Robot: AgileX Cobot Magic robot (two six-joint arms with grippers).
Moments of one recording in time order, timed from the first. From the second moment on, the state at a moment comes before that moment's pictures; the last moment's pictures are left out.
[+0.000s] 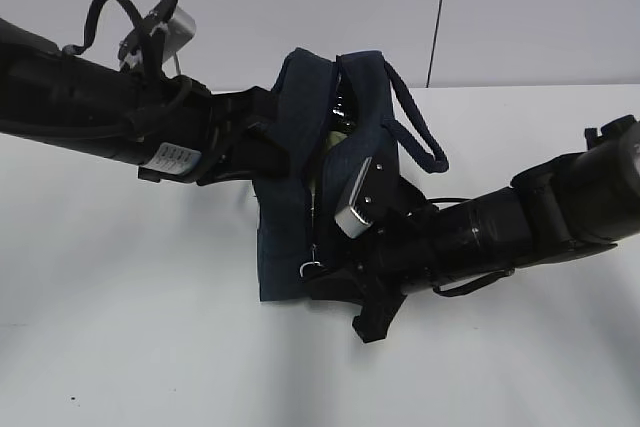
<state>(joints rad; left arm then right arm) -0.43 1.64 -0.99 -1.27 0.56 0.78 0.34 1.99 -0.89 1.79 0.75 -2.40</state>
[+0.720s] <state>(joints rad) -0.43 1.64 -0.99 -1.26 0.56 0.78 0.34 1.80 -0.89 1.46 0.75 -1.98</state>
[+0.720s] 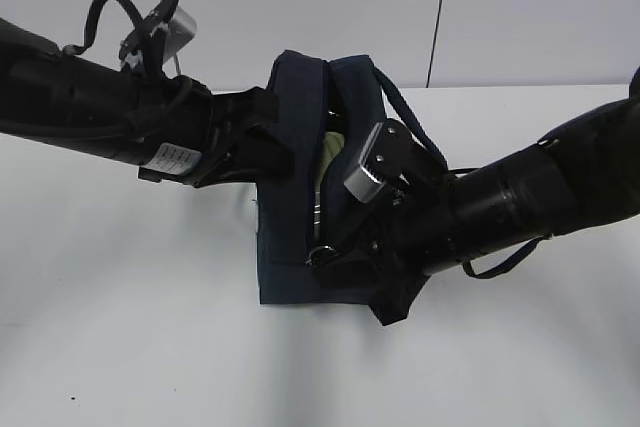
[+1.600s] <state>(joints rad) -0.43 1.64 -0.99 -1.06 0.60 0.78 0.34 1.59 -0.89 1.43 0.71 -1.91</state>
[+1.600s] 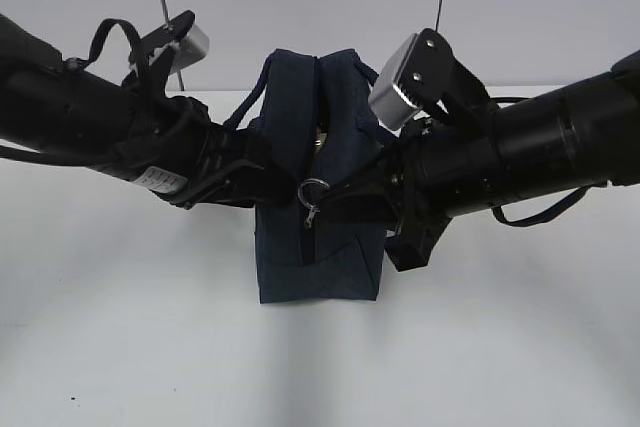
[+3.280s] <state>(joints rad) -0.43 1.64 -0.99 -1.01 0.62 0.87 0.34 1.58 -0.89 1.71 0.74 -1.91</state>
